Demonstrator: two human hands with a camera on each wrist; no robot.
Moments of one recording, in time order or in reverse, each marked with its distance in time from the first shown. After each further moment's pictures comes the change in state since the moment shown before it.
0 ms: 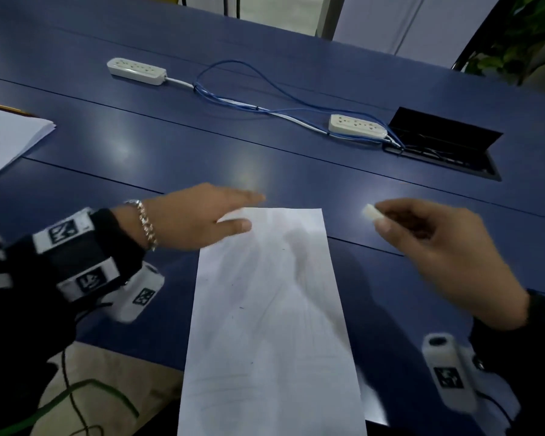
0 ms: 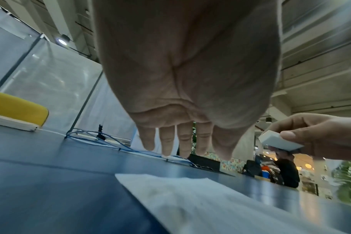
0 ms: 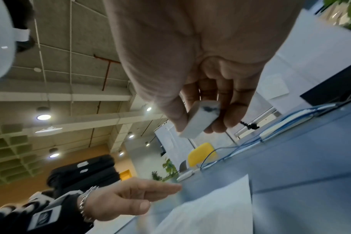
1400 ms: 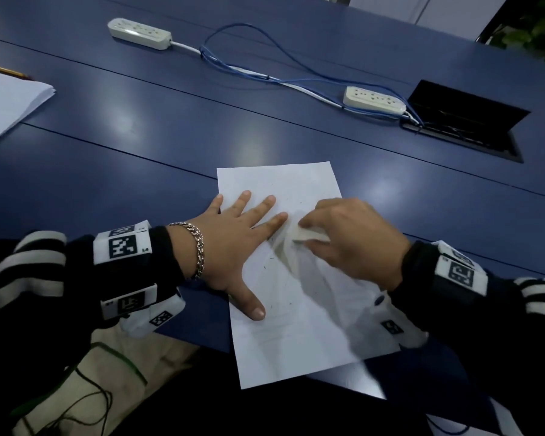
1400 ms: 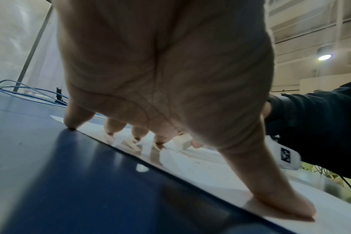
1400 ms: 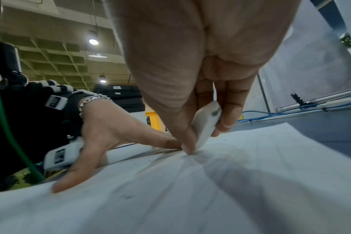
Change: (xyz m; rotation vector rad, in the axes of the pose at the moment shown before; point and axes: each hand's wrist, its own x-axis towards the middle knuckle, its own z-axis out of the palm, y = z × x) left_hand -0.006 0.037 0.061 0.294 -0.395 -0.181; right_hand 0.036 -0.012 0.094 -0.572 -0.489 -0.291
